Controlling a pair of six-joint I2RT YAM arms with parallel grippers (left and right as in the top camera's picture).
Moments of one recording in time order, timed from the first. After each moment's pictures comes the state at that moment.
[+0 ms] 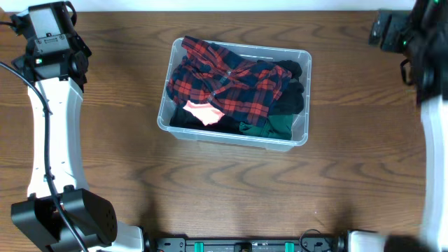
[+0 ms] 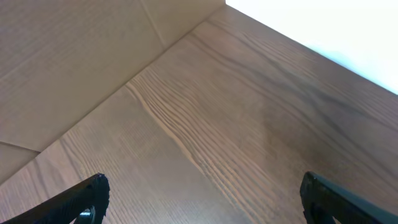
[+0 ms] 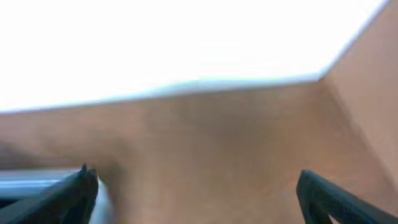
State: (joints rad) left arm 0.21 1.66 1.62 -0.74 -0.55 -0.31; right arm -0.06 1.46 1.70 -0.70 0.12 0.04
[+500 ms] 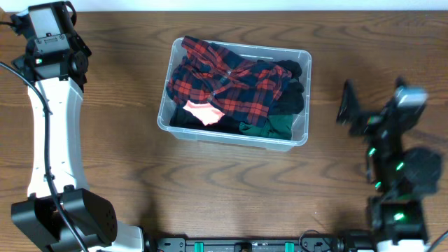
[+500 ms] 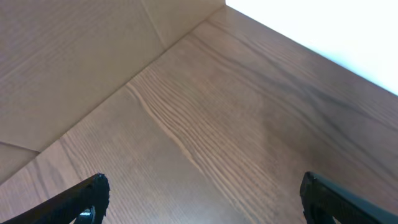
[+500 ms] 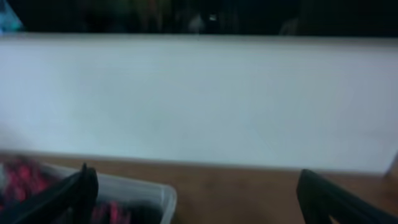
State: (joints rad) left arm 0.21 1.66 1.62 -0.74 -0.55 -0.31; right arm 0.01 0.64 0.54 0.16 -0.07 0.04
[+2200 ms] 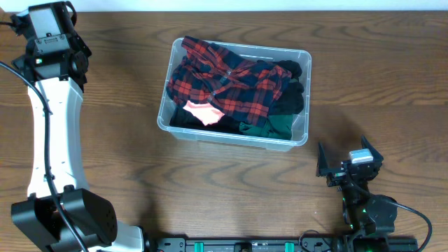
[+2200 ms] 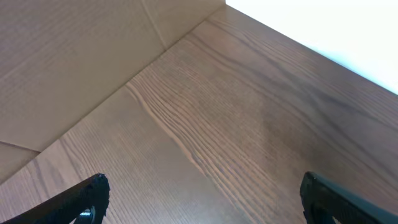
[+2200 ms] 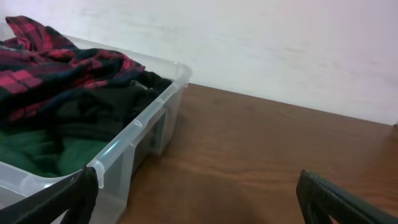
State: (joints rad) left arm 0.21 1.66 1.62 -0.74 -0.55 -0.31; right arm 0.03 0.01 0.01 -0.06 -0.10 -0.12
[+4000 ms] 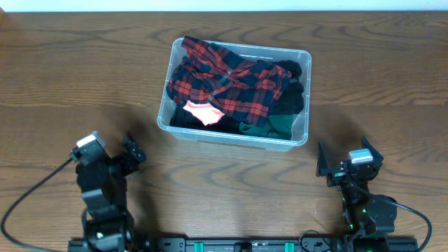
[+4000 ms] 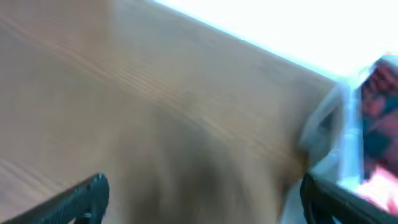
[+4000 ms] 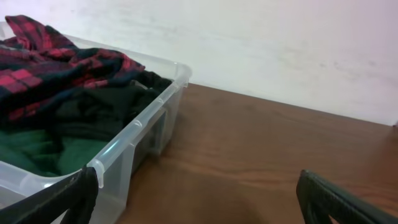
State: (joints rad) left arm 0.20 0.44 0.24 -0.13 -0.04 -0.31; right arm 0.03 0.02 0.01 -0.06 -0.10 -0.12
